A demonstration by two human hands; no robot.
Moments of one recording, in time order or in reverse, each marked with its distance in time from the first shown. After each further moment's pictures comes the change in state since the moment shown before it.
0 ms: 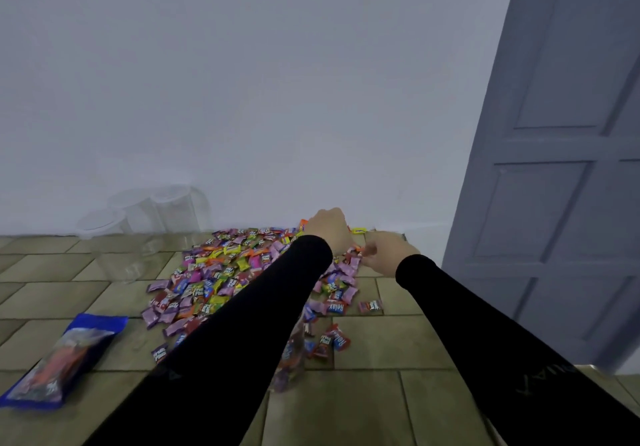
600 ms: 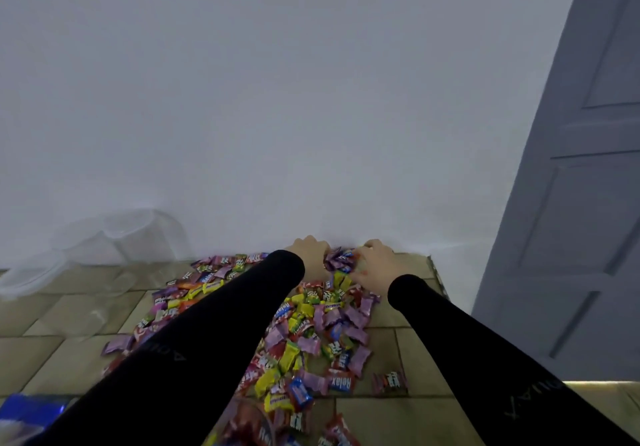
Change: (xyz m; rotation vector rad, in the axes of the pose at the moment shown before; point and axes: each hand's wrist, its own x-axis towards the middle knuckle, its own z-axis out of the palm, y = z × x) left_hand 0.167 -0.076 0.038 0.428 -0.303 0.040; right_hand 0.147 0.029 0.043 0.081 -0.035 -0.050
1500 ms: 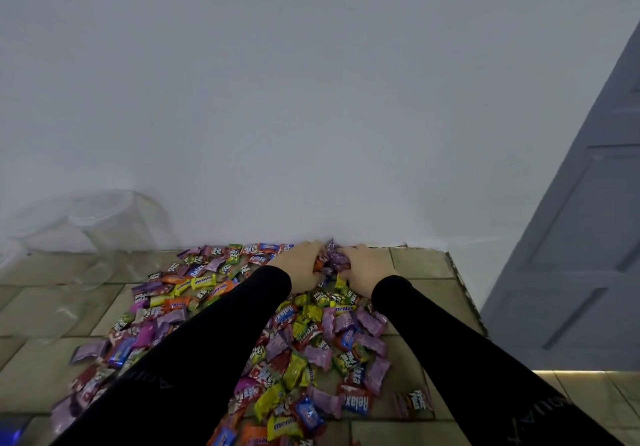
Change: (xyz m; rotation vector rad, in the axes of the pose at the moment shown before) left_hand 0.045 -0.053 0.055 -0.200 0.080 0.112; right_hand 0.051 -0.022 0.044 -0.109 -0.070 -0.012
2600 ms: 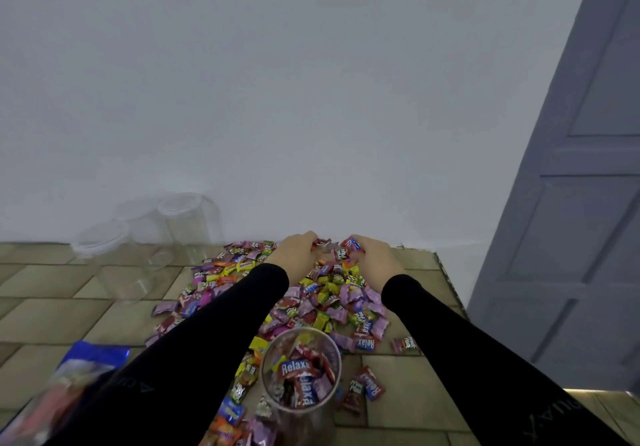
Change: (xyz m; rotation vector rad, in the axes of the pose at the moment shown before) left_hand -0.141 0.024 -0.048 -0.131 0.275 -0.052; right_hand -0.122 -0.064 -0.045 0.515 0.249 0.047
